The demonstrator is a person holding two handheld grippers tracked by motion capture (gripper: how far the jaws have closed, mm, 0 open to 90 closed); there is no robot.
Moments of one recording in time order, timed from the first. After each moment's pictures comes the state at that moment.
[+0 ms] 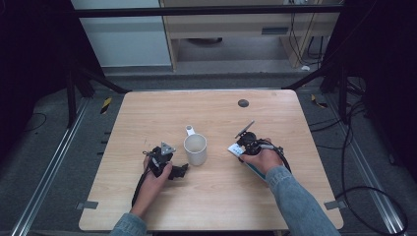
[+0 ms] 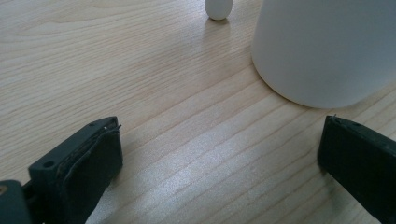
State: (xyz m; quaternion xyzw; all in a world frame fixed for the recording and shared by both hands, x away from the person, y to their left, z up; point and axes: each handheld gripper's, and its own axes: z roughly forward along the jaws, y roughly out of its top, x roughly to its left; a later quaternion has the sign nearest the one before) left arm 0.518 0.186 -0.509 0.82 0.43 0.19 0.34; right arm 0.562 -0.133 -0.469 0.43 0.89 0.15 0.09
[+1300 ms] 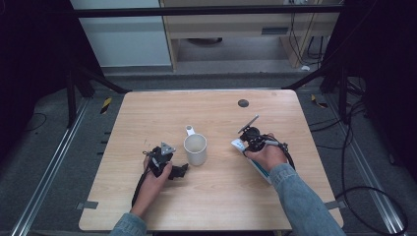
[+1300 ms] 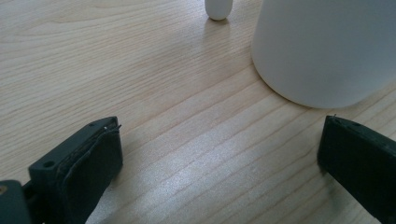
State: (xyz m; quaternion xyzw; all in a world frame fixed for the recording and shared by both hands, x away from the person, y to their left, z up) left arm 0.518 0.186 -0.509 0.82 0.43 0.19 0.34; right arm 0.564 -0.142 -0.447 0.43 0.88 0.16 0.09
